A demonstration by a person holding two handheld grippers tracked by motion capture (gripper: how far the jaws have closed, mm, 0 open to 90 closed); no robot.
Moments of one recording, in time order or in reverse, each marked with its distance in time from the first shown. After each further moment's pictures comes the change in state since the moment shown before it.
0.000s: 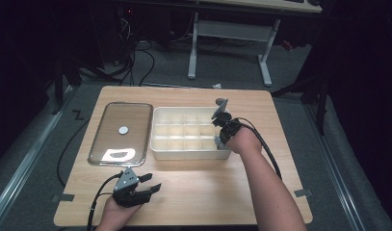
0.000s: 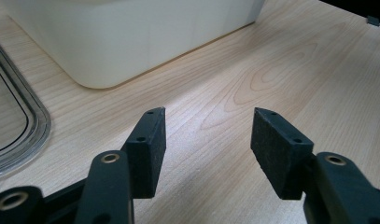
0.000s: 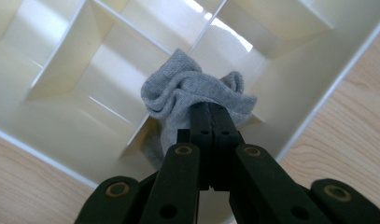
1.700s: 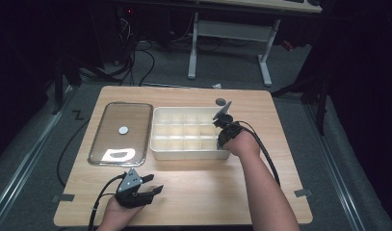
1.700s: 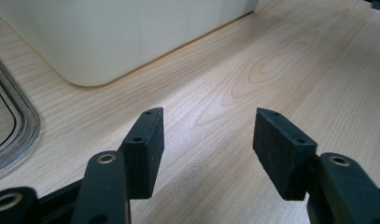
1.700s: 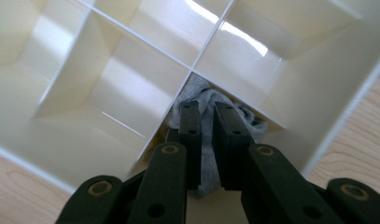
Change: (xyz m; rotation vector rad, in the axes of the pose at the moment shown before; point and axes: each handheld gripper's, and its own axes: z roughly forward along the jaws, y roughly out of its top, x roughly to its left) left arm -0.005 -0.001 0.005 0.029 0.008 0.036; right arm -0.004 -0.006 0.008 -0.061 0.074 0.083
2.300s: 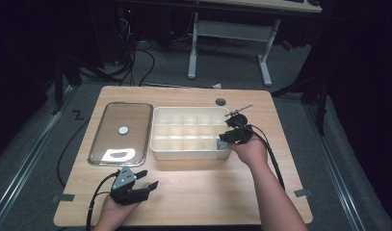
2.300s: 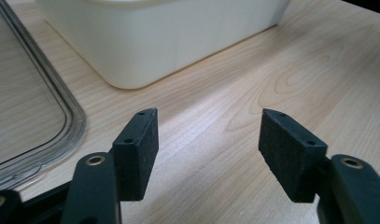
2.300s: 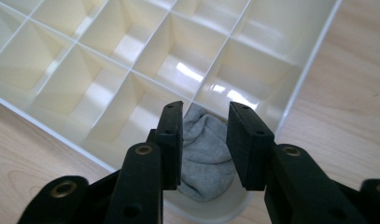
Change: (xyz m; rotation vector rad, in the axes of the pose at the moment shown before) left arm 0.013 0.000 -0.009 -0.034 0.067 -0.040; right arm -0.005 -0.040 -0.033 -0.368 0.036 0.056
